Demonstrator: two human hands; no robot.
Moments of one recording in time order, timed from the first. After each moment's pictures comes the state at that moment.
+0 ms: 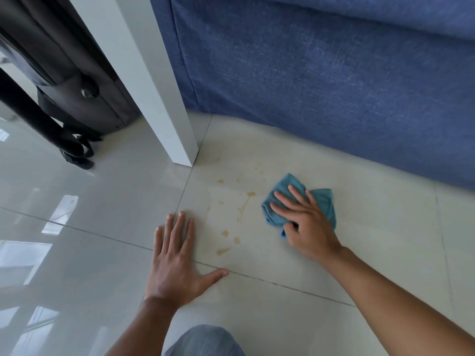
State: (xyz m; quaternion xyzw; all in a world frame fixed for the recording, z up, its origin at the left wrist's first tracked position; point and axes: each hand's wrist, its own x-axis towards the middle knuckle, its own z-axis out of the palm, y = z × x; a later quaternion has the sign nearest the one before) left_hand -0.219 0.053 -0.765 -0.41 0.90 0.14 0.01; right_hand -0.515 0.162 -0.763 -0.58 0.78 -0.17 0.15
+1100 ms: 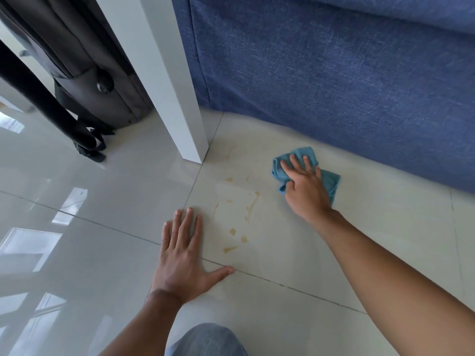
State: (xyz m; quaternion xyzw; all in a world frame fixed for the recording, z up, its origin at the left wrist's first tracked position) left_hand -0.220 0.052 -0.766 -0.41 0.90 0.13 0.02; right_hand -0.537 0.079 -0.762 -0.49 0.85 -0.14 0.15
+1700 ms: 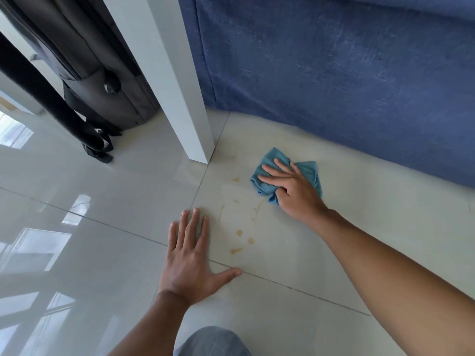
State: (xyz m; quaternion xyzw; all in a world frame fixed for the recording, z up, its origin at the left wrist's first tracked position) left_hand -0.220 0.054 -0.765 -0.41 0.90 0.14 0.01; right_hand -0.517 0.069 -0.763 -0.59 0.74 -0.22 0.23
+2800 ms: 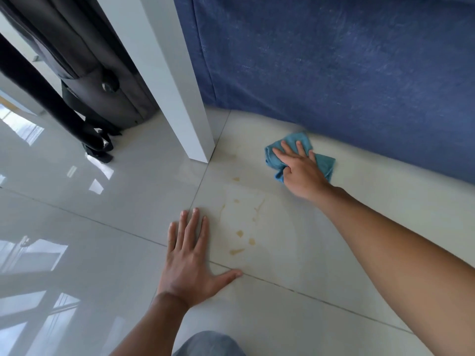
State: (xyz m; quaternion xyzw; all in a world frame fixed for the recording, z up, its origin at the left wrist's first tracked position) left_hand -0.221 0.054 -0.767 -0.41 0.90 0.14 0.01; right_hand -0.543 0.034 -0.756 -0.52 0.81 -0.13 0.23
